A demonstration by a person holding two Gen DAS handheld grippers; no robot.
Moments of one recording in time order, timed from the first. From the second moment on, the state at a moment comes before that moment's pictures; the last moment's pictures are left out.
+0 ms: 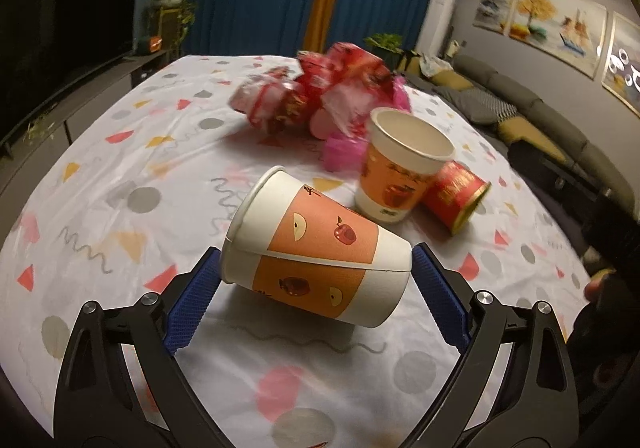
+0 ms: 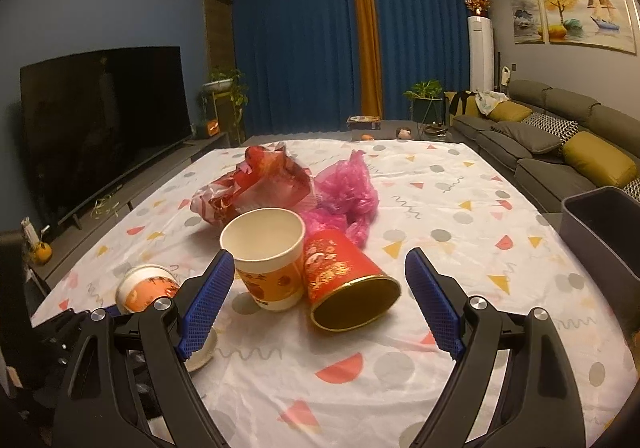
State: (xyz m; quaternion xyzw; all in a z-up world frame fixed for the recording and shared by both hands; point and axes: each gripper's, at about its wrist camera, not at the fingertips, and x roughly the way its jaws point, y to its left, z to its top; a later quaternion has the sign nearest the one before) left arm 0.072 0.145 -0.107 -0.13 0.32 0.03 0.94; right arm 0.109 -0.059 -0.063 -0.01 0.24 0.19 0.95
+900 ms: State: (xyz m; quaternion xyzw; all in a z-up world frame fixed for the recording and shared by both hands) left arm 0.062 0.209 -0.097 -0.16 0.30 0.08 0.94; right arm 0.168 0.014 -0.096 -0.05 0.28 0.19 0.94
